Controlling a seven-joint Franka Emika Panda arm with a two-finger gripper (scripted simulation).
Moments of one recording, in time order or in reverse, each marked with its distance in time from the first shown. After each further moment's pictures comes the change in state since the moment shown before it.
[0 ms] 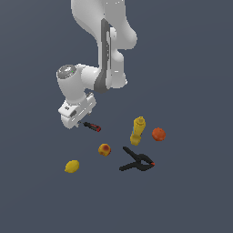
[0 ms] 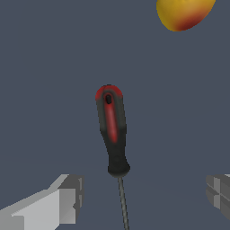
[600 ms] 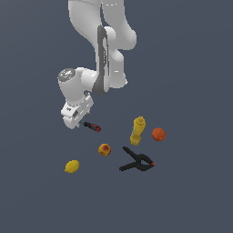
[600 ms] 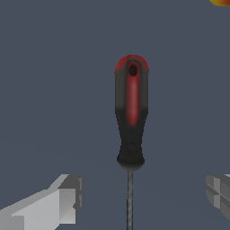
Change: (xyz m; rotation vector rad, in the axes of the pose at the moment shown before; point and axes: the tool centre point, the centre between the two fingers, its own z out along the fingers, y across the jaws) arm -0.021 -0.011 0.026 0.002 0.005 -0.138
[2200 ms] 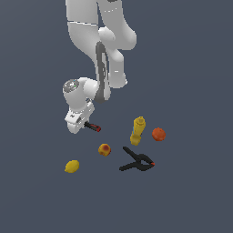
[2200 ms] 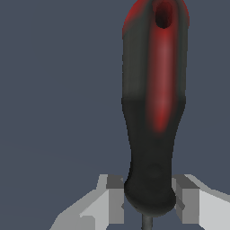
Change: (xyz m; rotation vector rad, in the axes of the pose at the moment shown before) arm -0.002 -0.002 0.053 -0.001 0.001 -0.018
